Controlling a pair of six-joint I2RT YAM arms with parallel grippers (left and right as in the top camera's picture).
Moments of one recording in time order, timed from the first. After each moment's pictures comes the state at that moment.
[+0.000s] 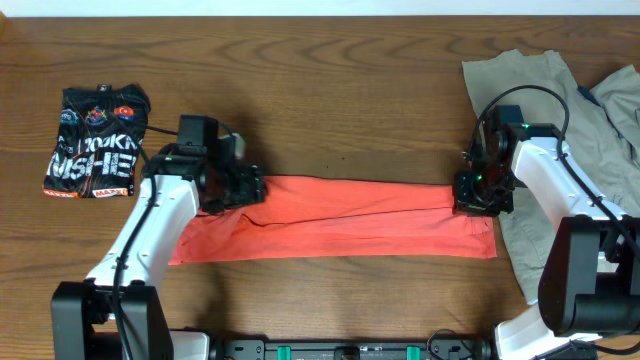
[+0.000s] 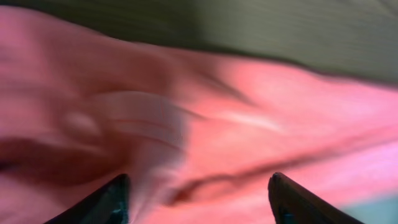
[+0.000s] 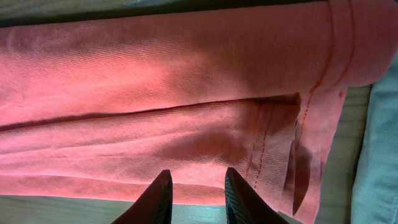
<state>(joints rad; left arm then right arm) -0.08 1.51 0.94 -0.75 0.37 -0.21 0.00 1.75 1.12 -1.05 -0.16 0.15</state>
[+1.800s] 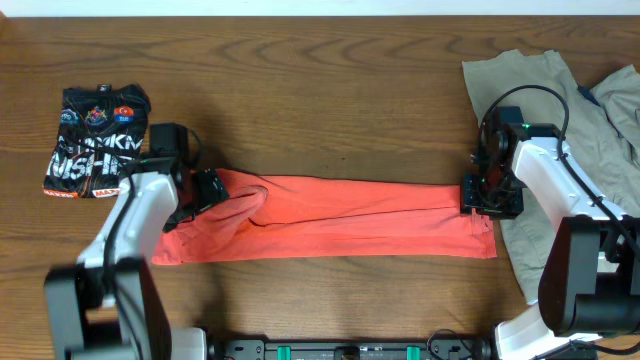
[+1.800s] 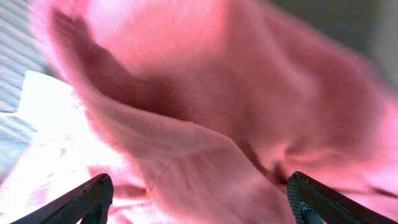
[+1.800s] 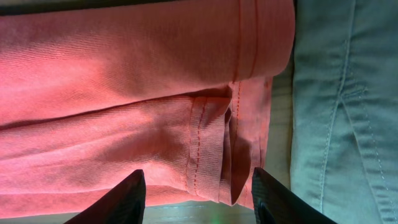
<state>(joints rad) 0.10 1.55 0.91 -0.73 -0.03 -0.44 0.00 1.75 1.12 -1.07 0.00 0.15</state>
